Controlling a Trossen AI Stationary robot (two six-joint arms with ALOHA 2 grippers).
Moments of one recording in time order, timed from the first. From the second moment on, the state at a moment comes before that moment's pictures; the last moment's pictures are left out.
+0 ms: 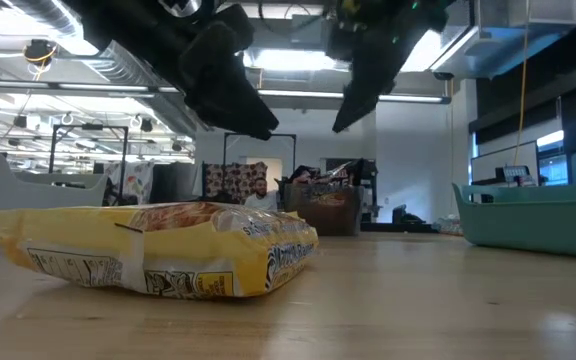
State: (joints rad) left arm -0.12 1.47 0.77 0.14 -0.30 -0.17; right arm -0.25 1.58 1.27 -0.64 -0.17 -0.17
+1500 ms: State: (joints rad) left arm 0.25 1.49 0.81 -0.35 -0.18 -0.64; right arm 0.09 1.74 0.75 0.47 0.22 0.04
